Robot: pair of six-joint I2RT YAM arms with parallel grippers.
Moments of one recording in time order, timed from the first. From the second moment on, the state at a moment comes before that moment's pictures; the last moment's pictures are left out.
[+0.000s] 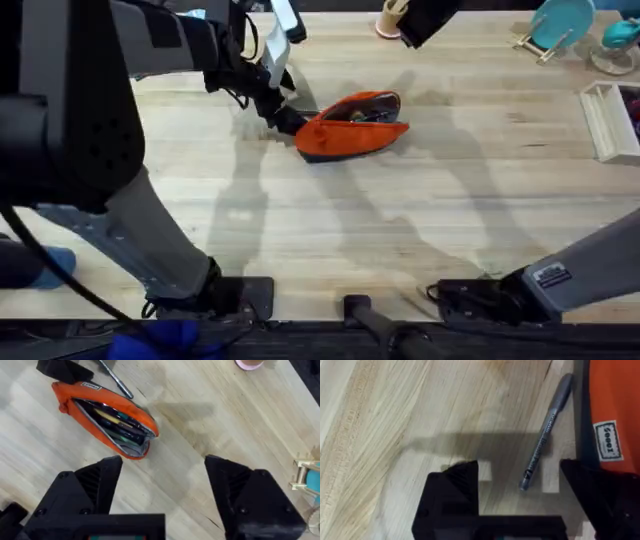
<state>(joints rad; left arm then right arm) -0.06 1.92 1.18 -0.46 0.61 1.05 0.35 1.81 2.16 -1.50 -0.06 -0.43</state>
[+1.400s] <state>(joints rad) -0.07 1.93 1.18 -0.47 0.63 1.04 0.35 1.81 2.16 -1.50 -0.06 -0.43</state>
